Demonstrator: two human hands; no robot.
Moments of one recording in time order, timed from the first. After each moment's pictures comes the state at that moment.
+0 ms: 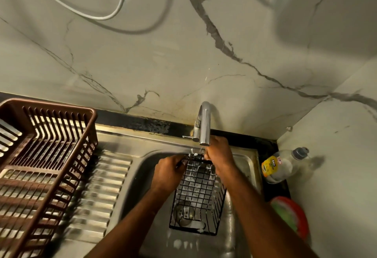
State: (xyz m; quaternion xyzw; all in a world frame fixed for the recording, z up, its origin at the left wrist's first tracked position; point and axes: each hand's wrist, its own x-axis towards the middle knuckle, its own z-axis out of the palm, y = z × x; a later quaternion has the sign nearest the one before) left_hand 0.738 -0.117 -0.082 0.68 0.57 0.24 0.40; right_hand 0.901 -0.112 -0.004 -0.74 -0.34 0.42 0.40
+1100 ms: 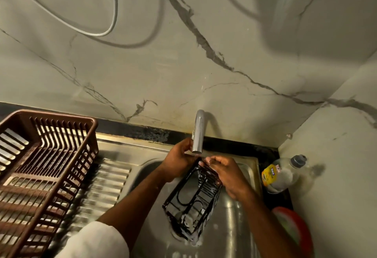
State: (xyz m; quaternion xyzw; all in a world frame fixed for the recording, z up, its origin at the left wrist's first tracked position) left_hand 0.773 -0.075 -0.033 0.64 0.42 0.30 0.56; right_hand 0.947 -0.148 -0.029 -0.63 -0.40 0.51 0.42
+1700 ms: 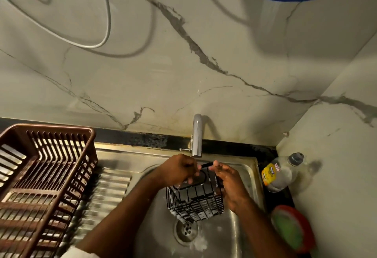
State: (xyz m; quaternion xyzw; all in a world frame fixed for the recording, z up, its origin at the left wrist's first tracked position) left_hand 0.756 -0.076 -0.007 0.75 0.41 0.08 0.51; right_hand 0.933 -0.167 -0.034 -0.63 -0.23 0.55 0.50
